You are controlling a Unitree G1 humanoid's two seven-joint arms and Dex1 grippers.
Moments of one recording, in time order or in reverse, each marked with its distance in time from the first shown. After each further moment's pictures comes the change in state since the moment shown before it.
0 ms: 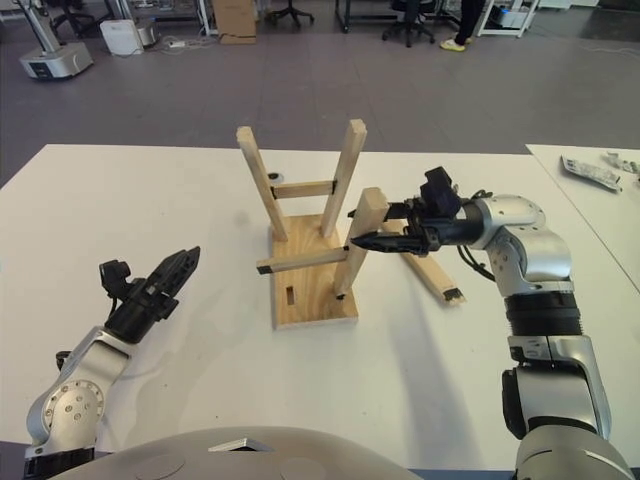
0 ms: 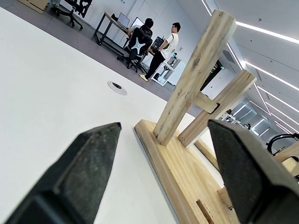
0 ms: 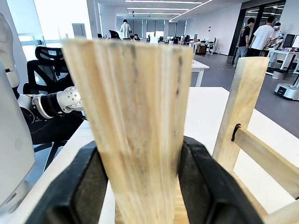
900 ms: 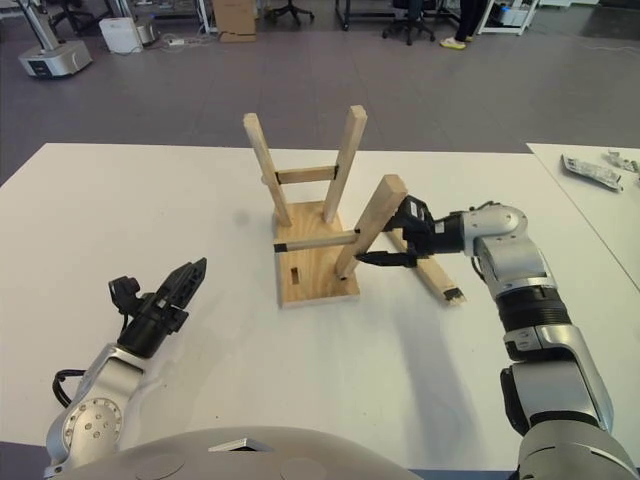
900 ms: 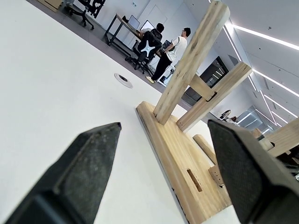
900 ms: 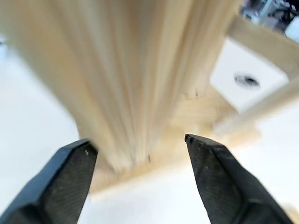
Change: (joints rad) left arm 0.098 -0.104 -0.062 -0.017 0.063 -0.092 0.012; right arm -0.066 -0.039 0.172 0.309 -0.395 -0.248 -0.180
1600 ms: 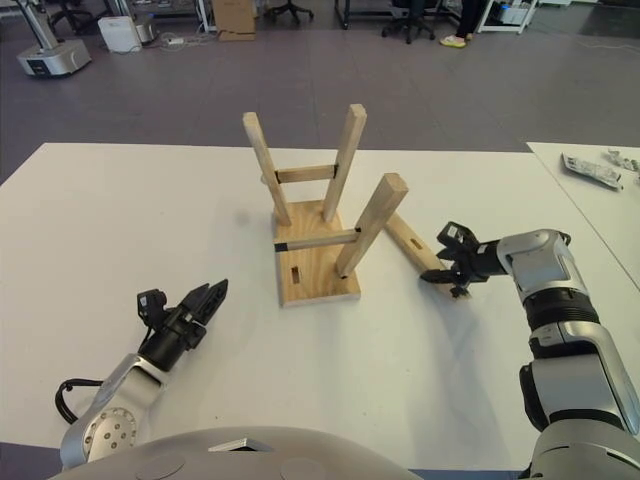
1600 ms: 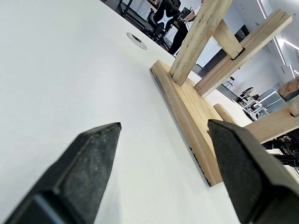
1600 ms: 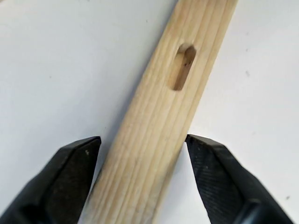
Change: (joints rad) left arm 0.039 -0.007 -0.107 0.012 0.146 0.025 0.081; right arm -0.025 -0.067 0.039 0.261 -0.294 0.241 -0.185
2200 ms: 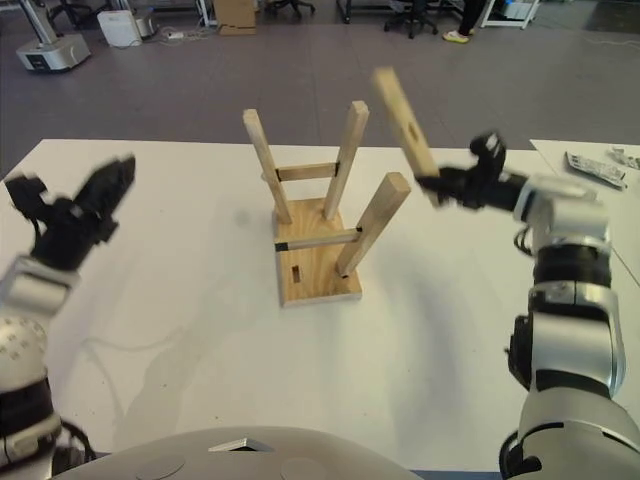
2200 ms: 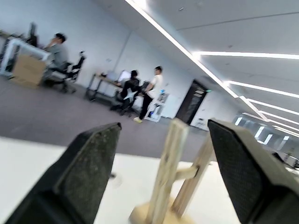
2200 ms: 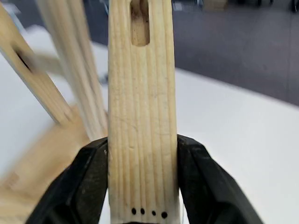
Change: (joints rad) left arm -0.637 0.392 0.367 -0.018 -0.512 0.167 -0.021; right arm -0.329 0.085 -0.394 -0.111 0.461 0.254 -0.049
